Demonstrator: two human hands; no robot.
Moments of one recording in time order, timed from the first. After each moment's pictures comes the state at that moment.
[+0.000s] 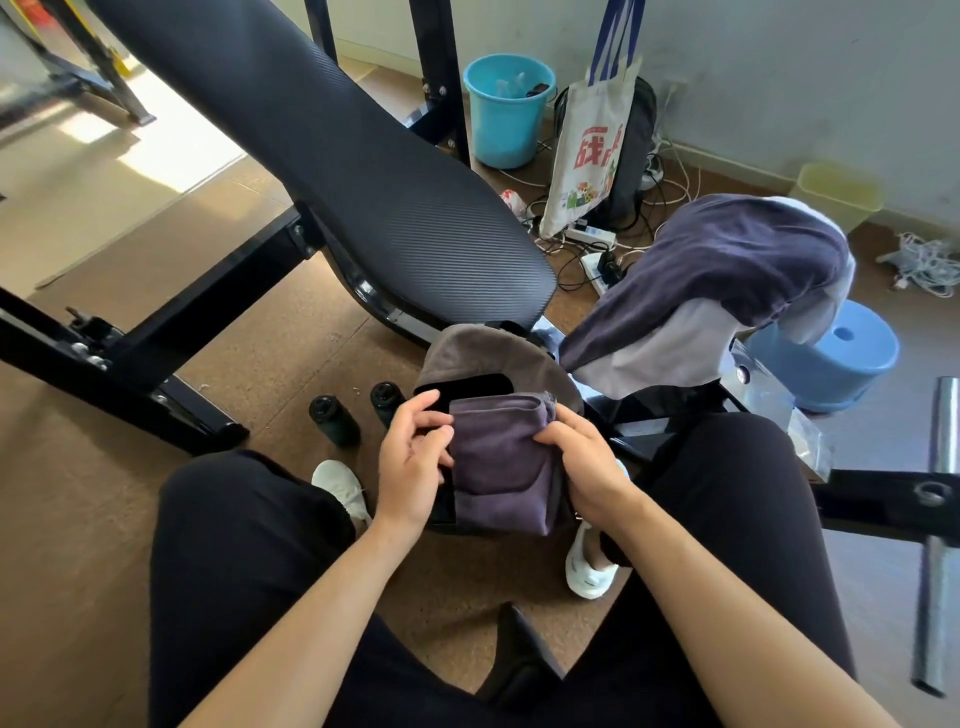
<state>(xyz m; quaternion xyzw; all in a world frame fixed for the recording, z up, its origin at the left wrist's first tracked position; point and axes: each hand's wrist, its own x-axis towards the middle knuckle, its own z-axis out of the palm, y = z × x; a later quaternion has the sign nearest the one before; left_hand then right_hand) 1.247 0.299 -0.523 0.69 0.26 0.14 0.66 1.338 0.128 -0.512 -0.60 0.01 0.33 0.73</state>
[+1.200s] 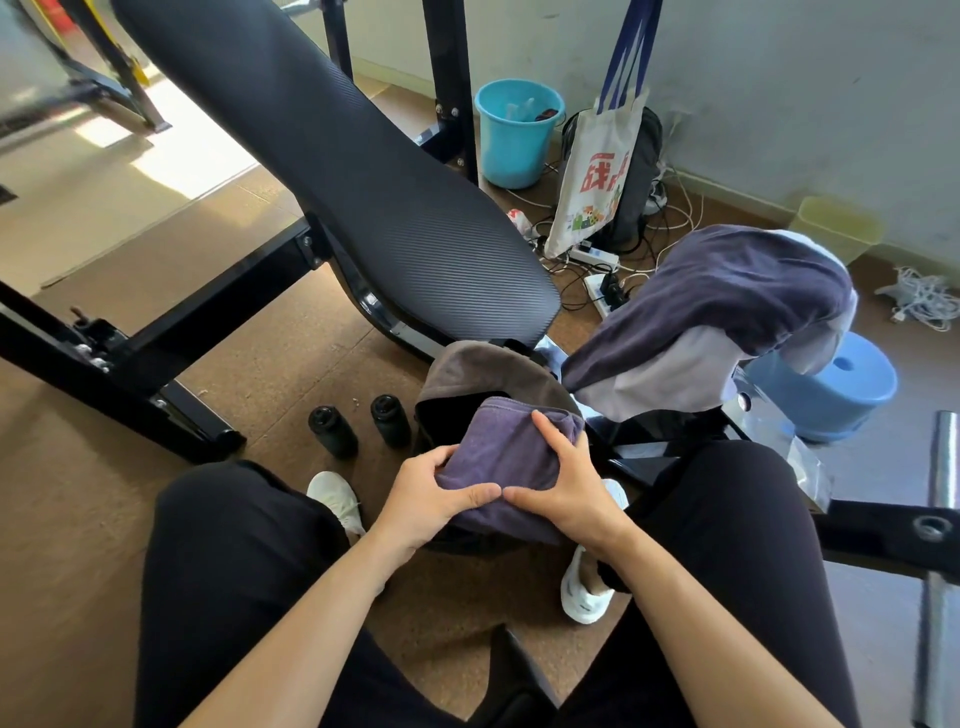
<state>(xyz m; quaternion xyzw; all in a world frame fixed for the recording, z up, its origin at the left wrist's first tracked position) 1.249 0.306 -0.530 0.79 0.24 -0.06 0.56 1.337 0.118 -0.526 -0.82 -0.16 0.29 0.46</state>
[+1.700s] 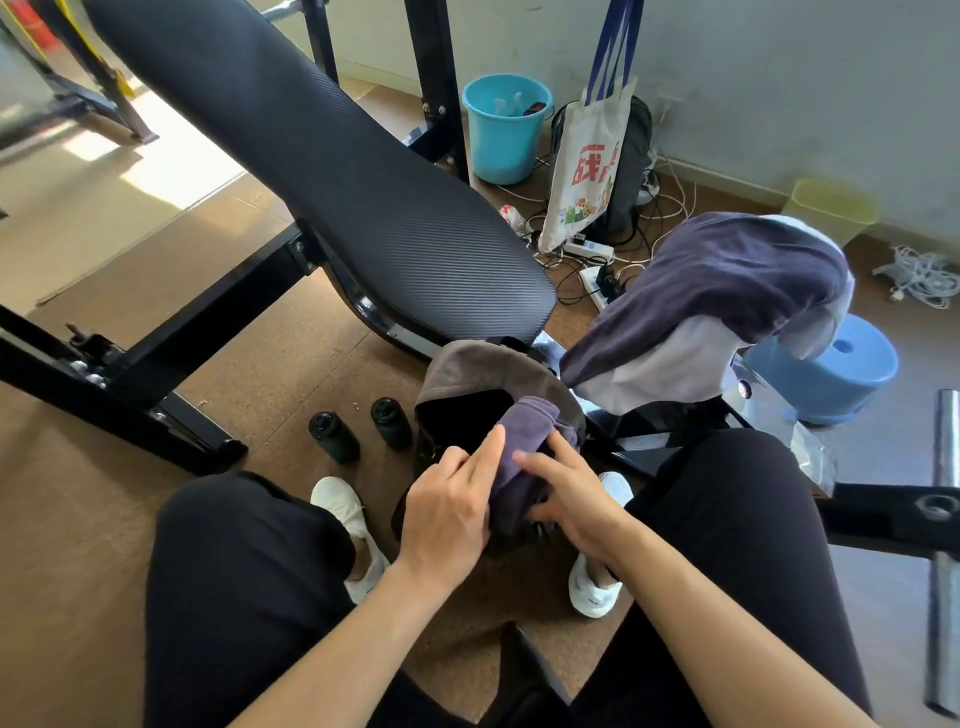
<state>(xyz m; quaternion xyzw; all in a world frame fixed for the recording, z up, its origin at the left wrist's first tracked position) 1.240 0.279 -0.537 0.96 -0.01 0.23 0.14 1.328 0.130 -0.518 -0.62 -0.01 0.38 0.69</state>
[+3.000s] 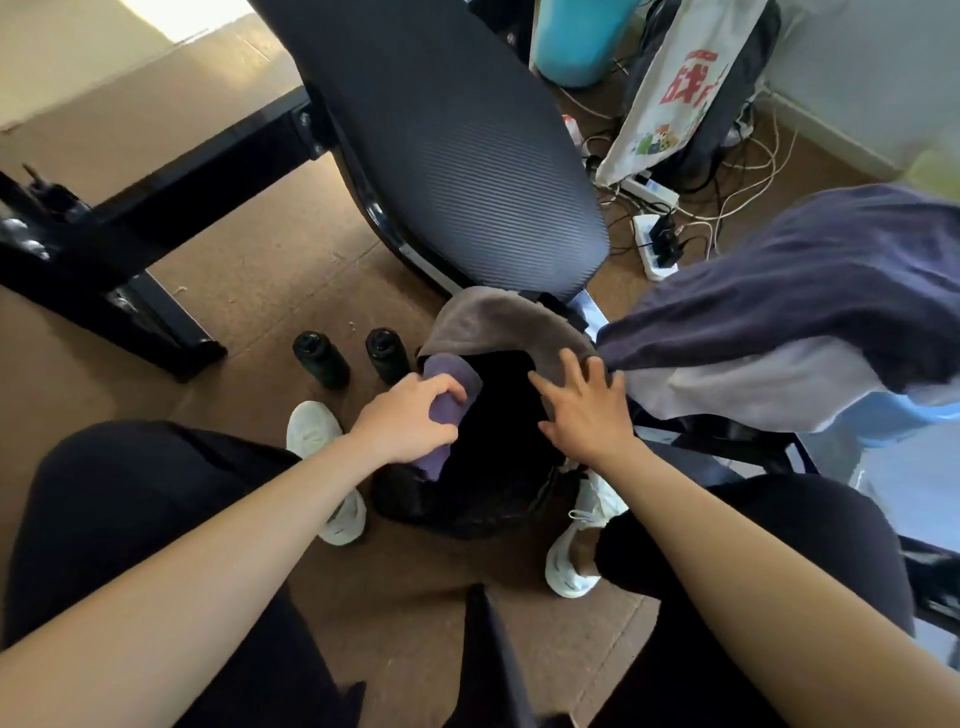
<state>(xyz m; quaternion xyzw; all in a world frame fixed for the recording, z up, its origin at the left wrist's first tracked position) 1.326 0.380 -0.599 0.91 0.17 -0.19 0.32 1.459 0.168 -0.616 -0.91 -0.36 0.16 -0.13</state>
